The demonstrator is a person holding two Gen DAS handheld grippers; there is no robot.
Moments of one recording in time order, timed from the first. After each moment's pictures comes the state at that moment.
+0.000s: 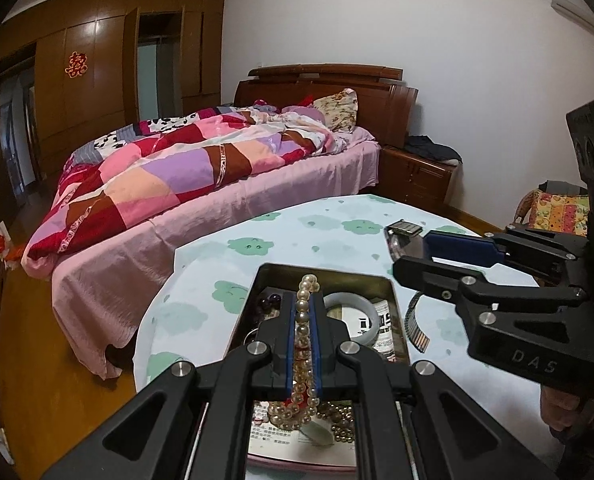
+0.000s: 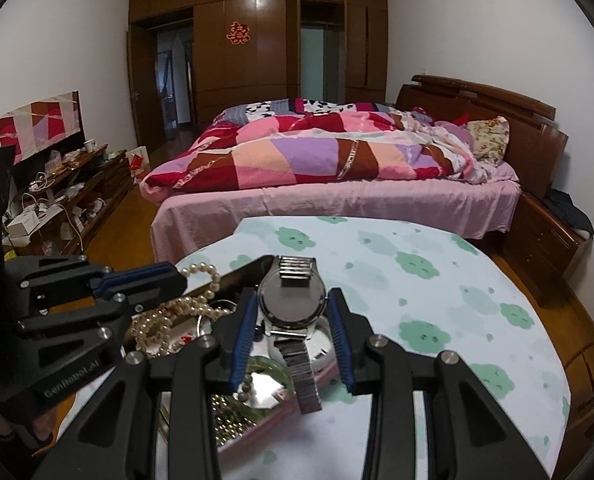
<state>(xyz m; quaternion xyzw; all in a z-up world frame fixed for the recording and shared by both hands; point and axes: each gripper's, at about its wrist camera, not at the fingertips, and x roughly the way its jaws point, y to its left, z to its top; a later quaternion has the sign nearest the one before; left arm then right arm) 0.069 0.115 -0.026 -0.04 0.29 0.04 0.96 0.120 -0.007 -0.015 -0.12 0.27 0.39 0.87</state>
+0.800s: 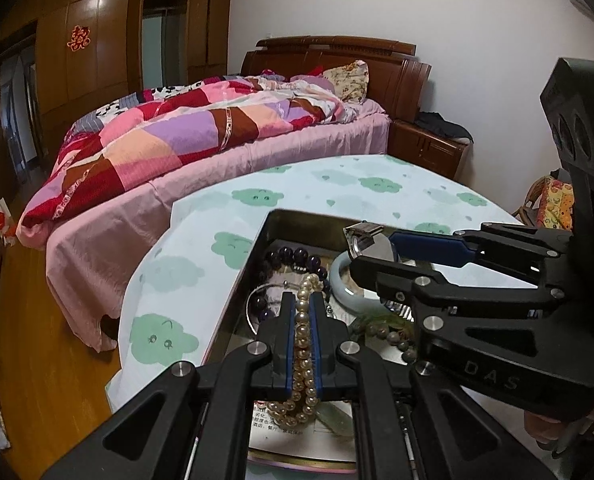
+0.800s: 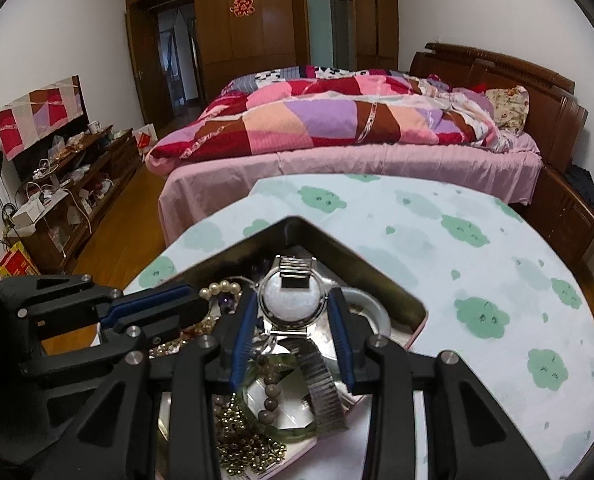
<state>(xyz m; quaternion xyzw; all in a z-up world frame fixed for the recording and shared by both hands) 0.083 0.125 -0.070 -0.05 0.34 0.05 0.94 0.134 0.024 -0.058 -0.12 0.33 0.40 0.85</state>
